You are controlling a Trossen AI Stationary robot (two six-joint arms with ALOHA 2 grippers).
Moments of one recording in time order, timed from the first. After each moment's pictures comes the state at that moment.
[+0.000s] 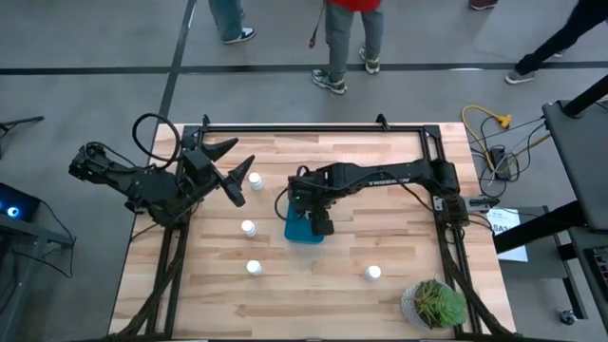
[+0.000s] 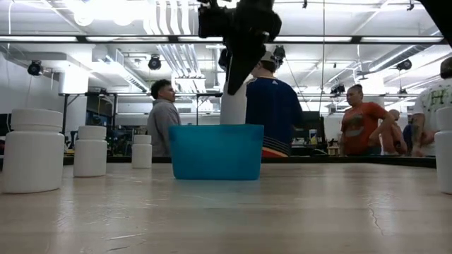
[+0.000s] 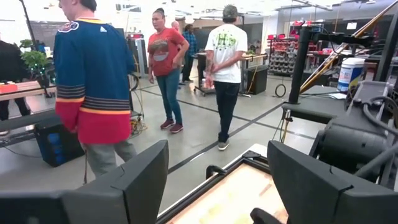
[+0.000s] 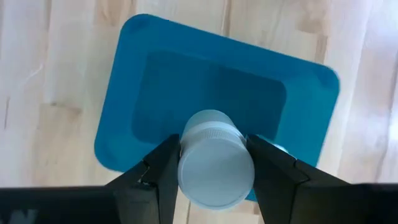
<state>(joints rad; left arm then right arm) -0.44 1.04 1.23 -0.14 -1.21 -0.02 0.02 2.05 1.86 -1.07 0.00 -0.11</state>
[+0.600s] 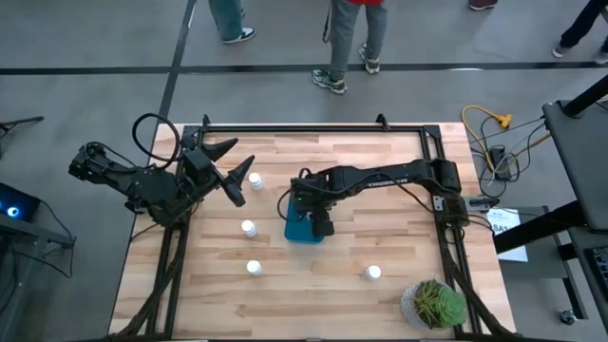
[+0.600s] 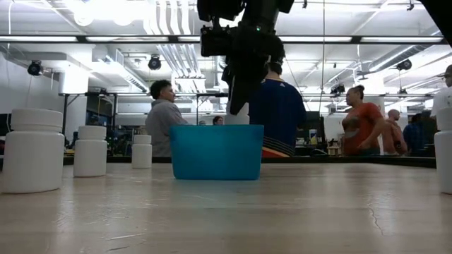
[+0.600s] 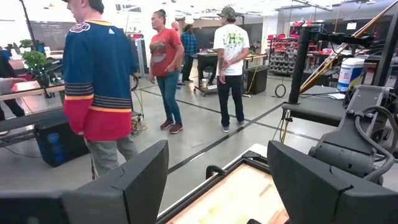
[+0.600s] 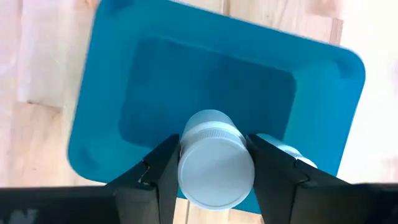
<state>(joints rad) -0.44 1.04 1.23 -0.14 -1.21 -0.02 0.00 2.04 1.73 -0.95 -0.01 -0.11</state>
